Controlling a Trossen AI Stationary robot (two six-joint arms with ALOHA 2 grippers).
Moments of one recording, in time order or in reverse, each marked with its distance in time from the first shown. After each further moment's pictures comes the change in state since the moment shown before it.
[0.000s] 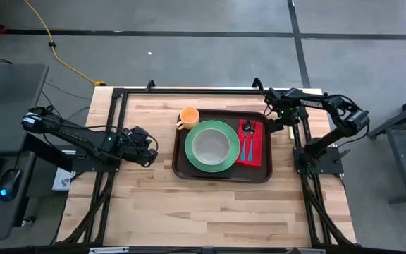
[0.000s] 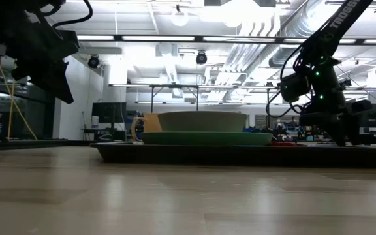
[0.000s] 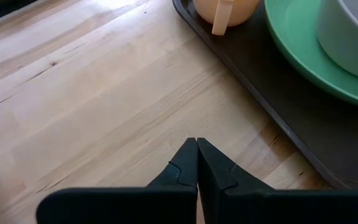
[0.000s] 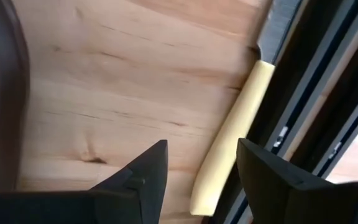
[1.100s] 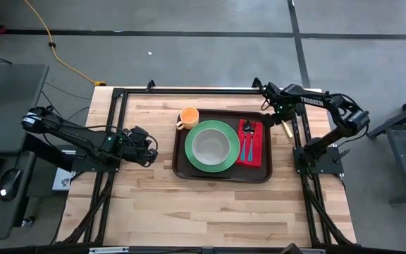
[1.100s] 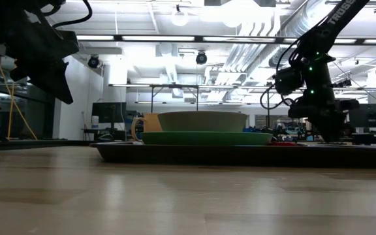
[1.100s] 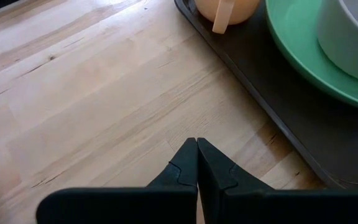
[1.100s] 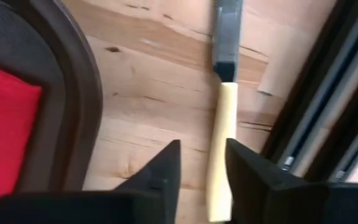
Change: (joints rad) left arm 0.000 0.000 0.000 0.000 0.010 -0.026; right arm 0.004 -0.001 0.078 0.021 -0.042 -0.027
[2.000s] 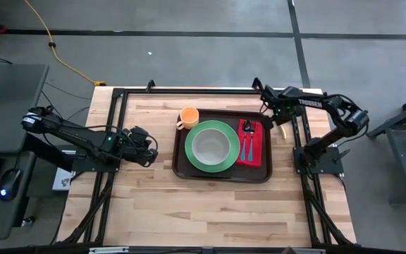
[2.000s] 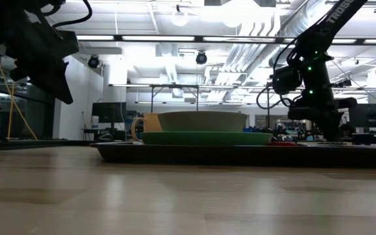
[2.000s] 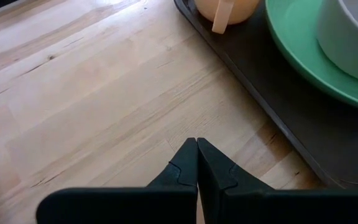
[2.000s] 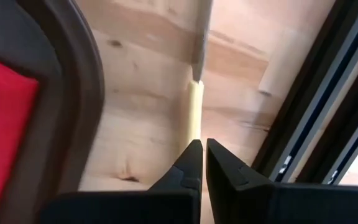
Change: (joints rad) left arm 0.000 0.000 0.000 0.000 0.001 0.000; right arm 0.054 0.002 -0.018 0.011 0.052 0.028
